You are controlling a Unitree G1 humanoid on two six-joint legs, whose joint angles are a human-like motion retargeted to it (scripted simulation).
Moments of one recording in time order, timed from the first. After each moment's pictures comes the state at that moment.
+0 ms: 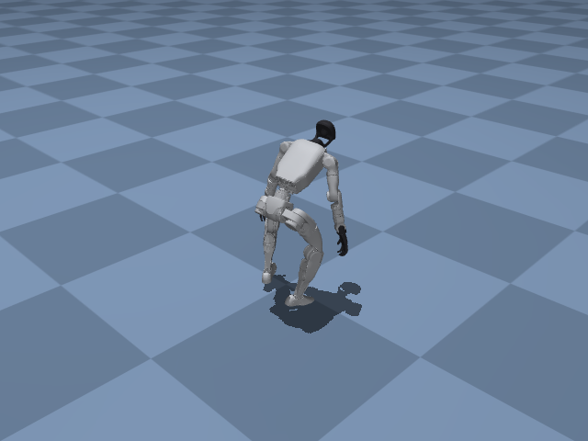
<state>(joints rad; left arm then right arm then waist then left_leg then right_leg) -0.81 0.36 -0.01 1.38 0.18 -0.15 0.09 -0.66 -0.48 0.04 1.28 -0.52 -0.09 -0.10 0.19 0.04 0.48 -1.29 0.51 0.28 1.04 -0.32 -0.13 -1.06 -0.09 -0.38 0.79 -0.06 -0.04</state>
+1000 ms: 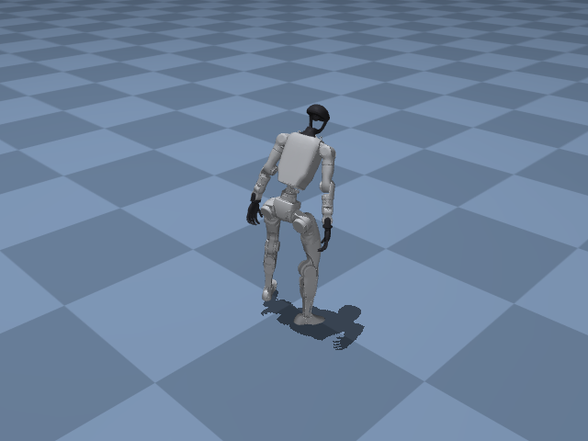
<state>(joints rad) -0.13 0.26 0.13 1.40 0.25 -0.08 -0.20 -0.15 -0.29 0.01 1.52 -0.48 -0.06 0.02 0.02 -0.04 0.37 -0.45 0.20 0.42 0.33 -0.12 -0.08 -0.30 -0.25 -0.45 0.18 0.17 0.09</state>
